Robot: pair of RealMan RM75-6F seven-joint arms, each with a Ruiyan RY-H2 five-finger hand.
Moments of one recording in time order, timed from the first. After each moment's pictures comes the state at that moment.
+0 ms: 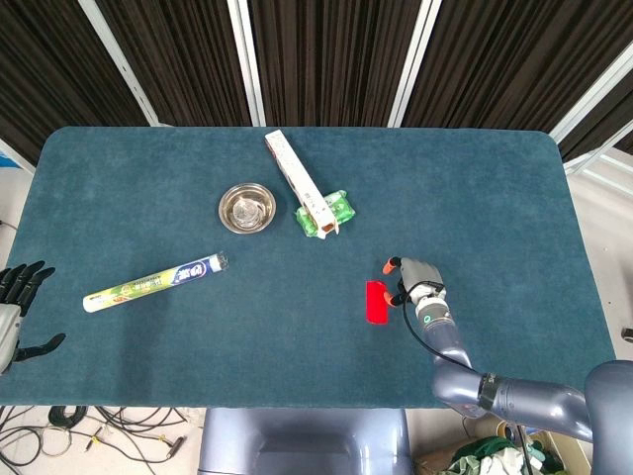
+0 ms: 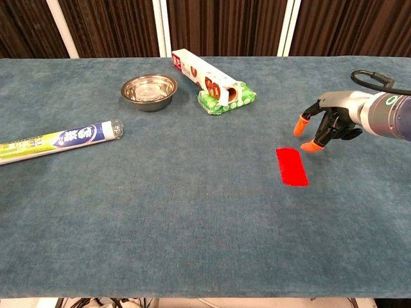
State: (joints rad) left arm -0.14 -1.03 -0.03 -1.62 1.48 1.40 -0.07; right arm 0.92 -1.51 0.20 -1.56 -0.29 0.97 -0.42
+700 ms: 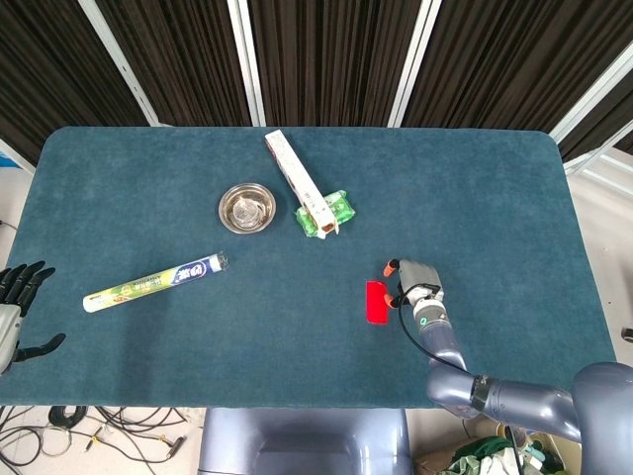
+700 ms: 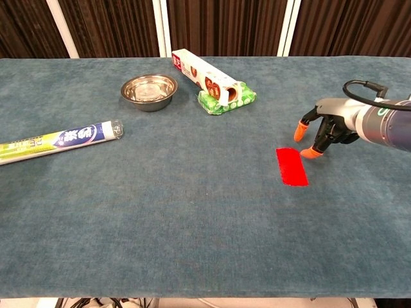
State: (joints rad) left arm -0.14 -1.03 -0.03 -1.62 1.49 1.41 -0.07; right arm 0.91 -1.57 0.19 -1.50 -0.30 0.99 -0.48
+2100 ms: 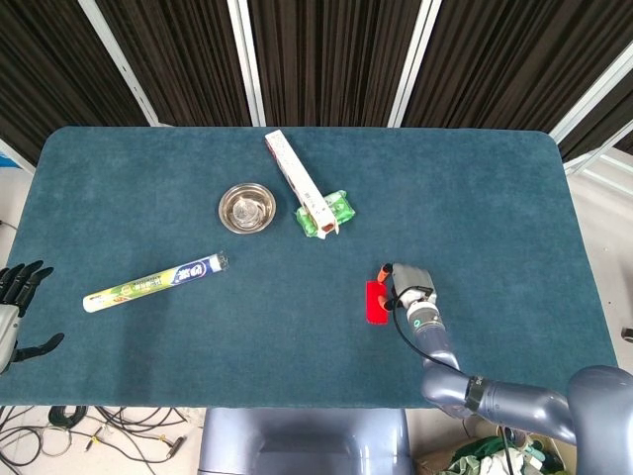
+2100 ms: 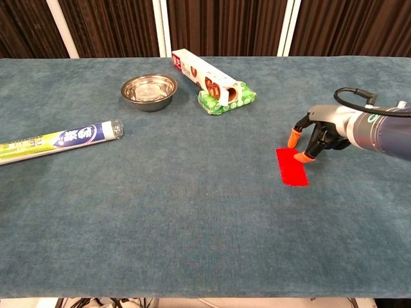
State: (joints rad) left arm -0.13 -1.03 -0.03 -1.61 1.49 1.42 -0.08; right arm 0.89 -1.61 0.22 -1.48 -0.30 0.96 -0.53
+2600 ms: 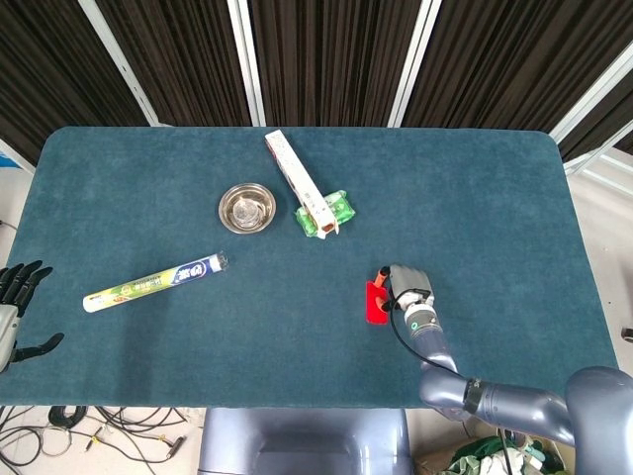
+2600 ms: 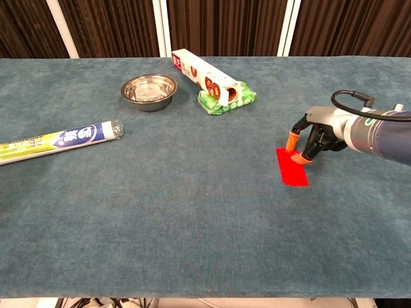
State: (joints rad) left arm -0.13 -1.03 -0.03 -1.61 1.49 1.42 -0.08; right arm 0.88 -1.62 0.23 -1.49 -0.31 0.97 -0.52
